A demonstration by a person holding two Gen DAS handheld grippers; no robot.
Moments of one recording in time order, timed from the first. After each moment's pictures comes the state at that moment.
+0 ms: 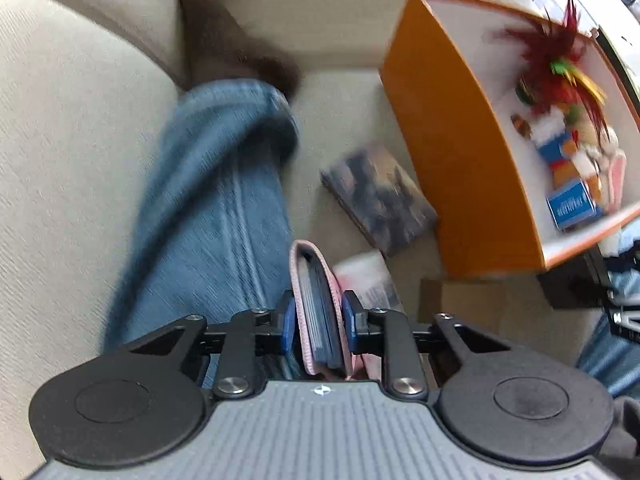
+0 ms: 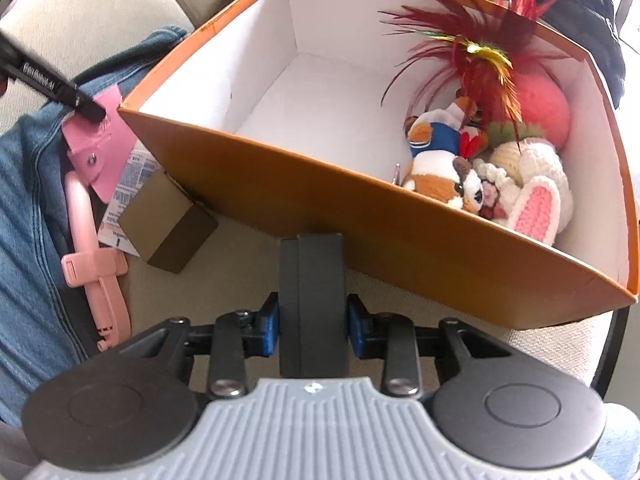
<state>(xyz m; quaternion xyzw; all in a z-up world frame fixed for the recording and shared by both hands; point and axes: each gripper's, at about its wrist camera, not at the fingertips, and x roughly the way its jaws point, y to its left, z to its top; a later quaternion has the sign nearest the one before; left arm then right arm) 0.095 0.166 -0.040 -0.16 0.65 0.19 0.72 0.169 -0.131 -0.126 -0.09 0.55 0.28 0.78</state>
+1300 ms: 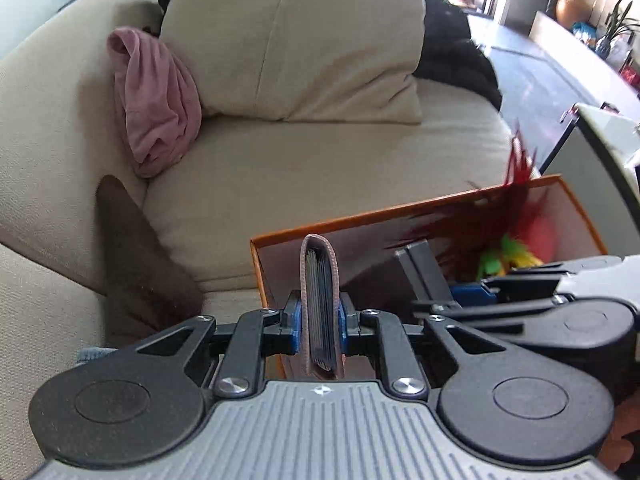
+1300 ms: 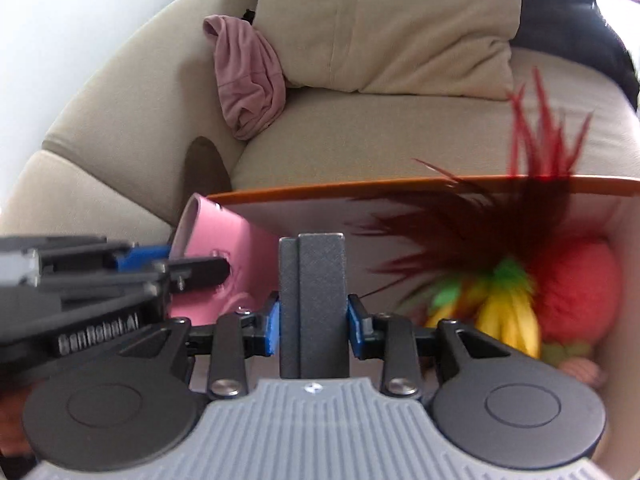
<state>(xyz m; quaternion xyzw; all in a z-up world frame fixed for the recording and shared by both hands) 0.245 0.119 -0.013 -0.08 0.51 0.22 0.83 0.346 -0.100 -0.108 0.12 0.51 0.26 0.81</state>
